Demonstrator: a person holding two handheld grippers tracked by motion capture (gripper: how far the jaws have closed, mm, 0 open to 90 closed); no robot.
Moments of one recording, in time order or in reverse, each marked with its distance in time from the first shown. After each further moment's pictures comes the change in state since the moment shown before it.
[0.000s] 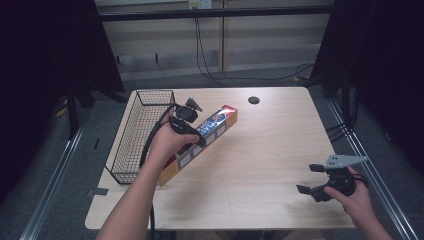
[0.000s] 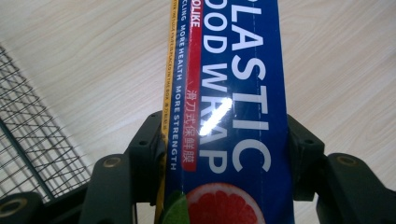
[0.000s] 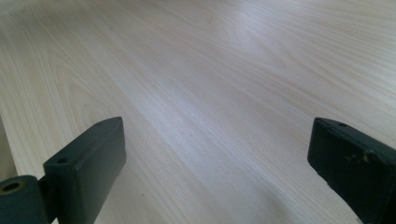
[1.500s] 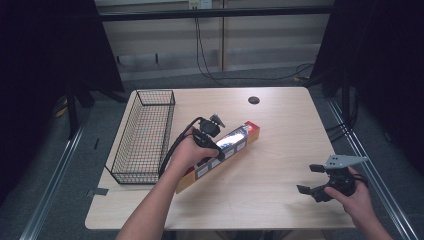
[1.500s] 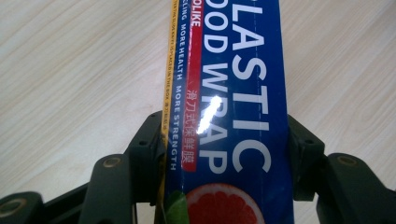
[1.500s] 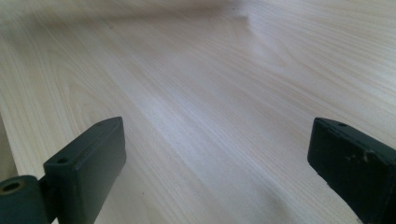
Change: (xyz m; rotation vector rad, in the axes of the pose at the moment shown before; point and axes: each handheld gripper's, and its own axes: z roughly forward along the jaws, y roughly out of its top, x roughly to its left) left arm -0.041 0.004 0.054 0.048 -0.075 0.152; right arm -0.001 -0.001 0.000 0.003 0.002 0.003
